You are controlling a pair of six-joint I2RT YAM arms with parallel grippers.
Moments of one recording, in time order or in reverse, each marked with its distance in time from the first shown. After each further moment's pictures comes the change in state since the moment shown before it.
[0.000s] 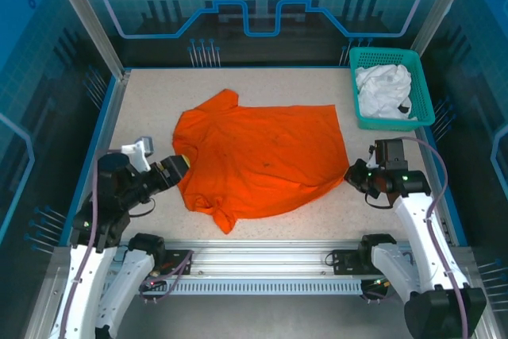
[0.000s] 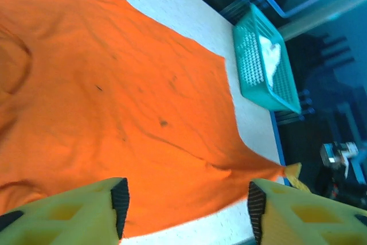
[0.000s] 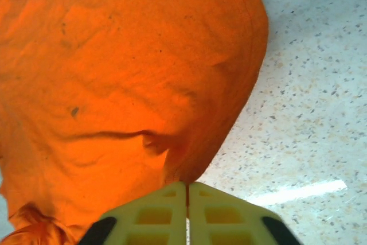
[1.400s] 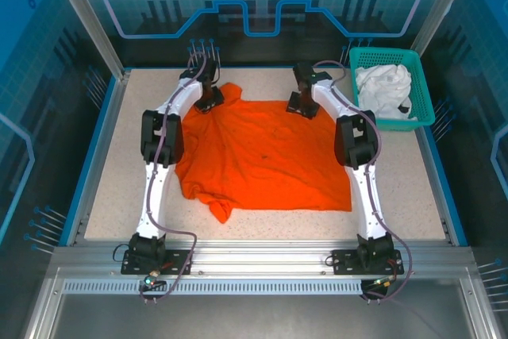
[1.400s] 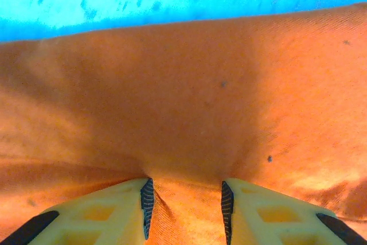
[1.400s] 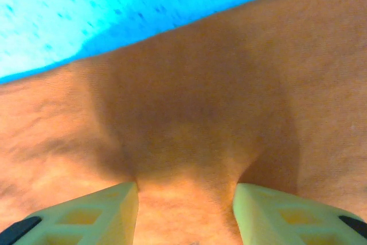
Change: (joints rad) left arm -0.023 2.060 1.469 -0.075 -0.391 0.051; right arm 0.249 1.670 1.498 -0.026 0.203 -0.037
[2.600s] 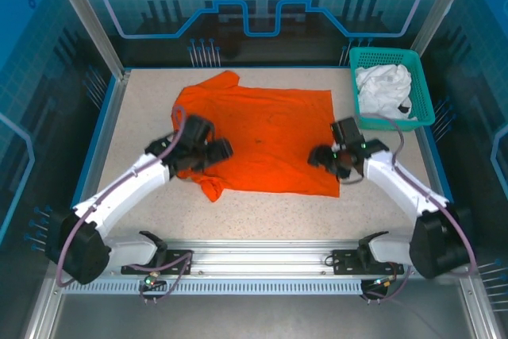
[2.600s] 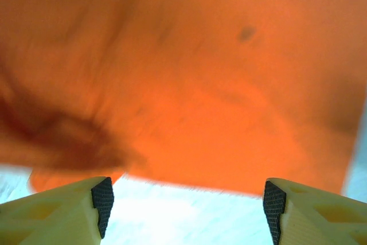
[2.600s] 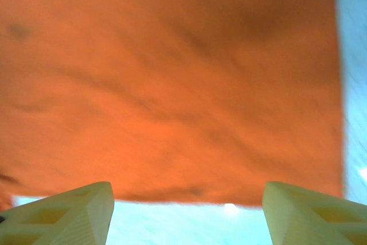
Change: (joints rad) left arm -0.397 -1.358 -1.410 0.200 0.018 -0.274; right arm 0.041 -1.304 -1.450 0.236 -0.083 0.103
